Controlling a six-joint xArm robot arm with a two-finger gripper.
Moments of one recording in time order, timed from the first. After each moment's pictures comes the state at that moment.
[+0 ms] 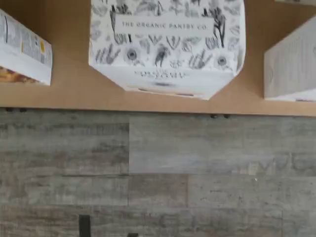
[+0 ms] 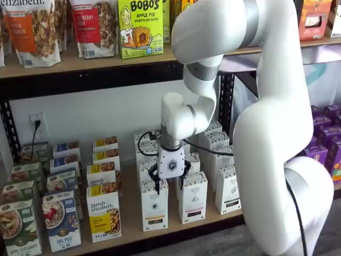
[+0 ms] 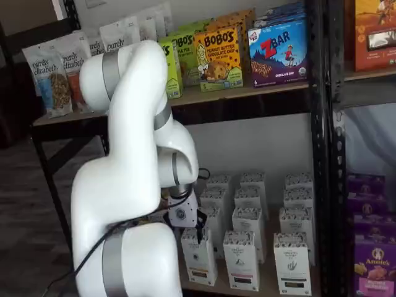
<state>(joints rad) 0.29 0.52 -0.93 0.07 0.40 0.23</state>
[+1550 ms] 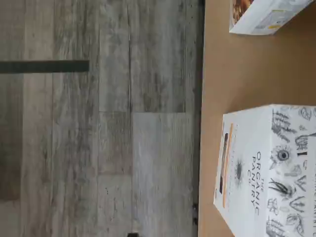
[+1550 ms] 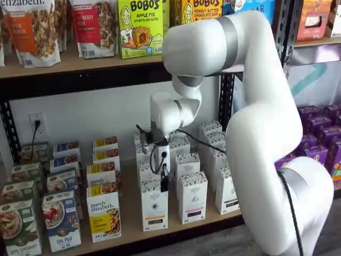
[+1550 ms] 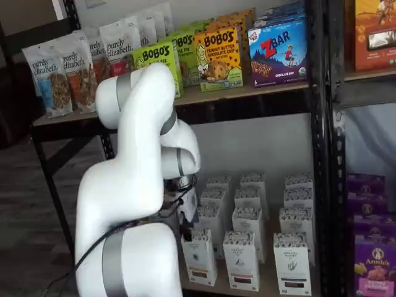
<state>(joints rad) 0.28 0.75 -1.29 0.01 0.56 -1.29</state>
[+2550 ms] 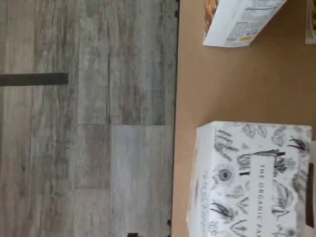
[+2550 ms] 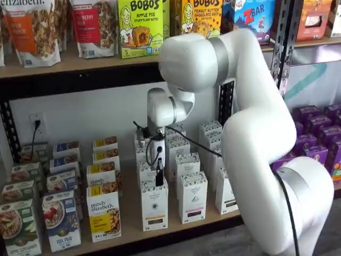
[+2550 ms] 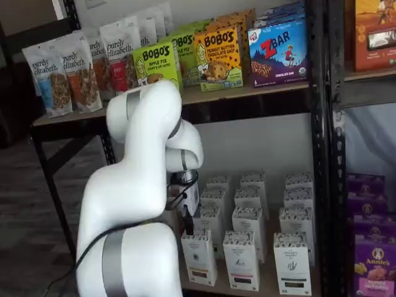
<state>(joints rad) 0.26 0.93 -1.59 0.07 0.71 -1.36</state>
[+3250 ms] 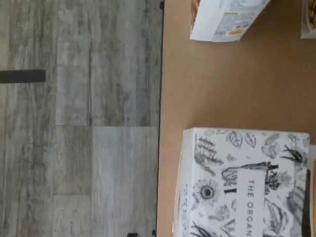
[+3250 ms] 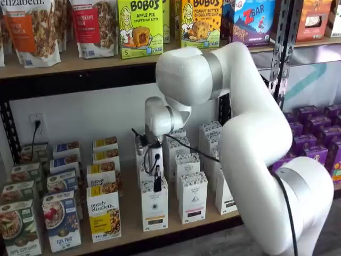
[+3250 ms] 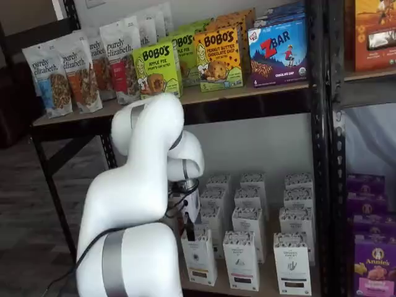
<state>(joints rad) 0.27 1.04 -1.69 0.05 0.69 -1.33</state>
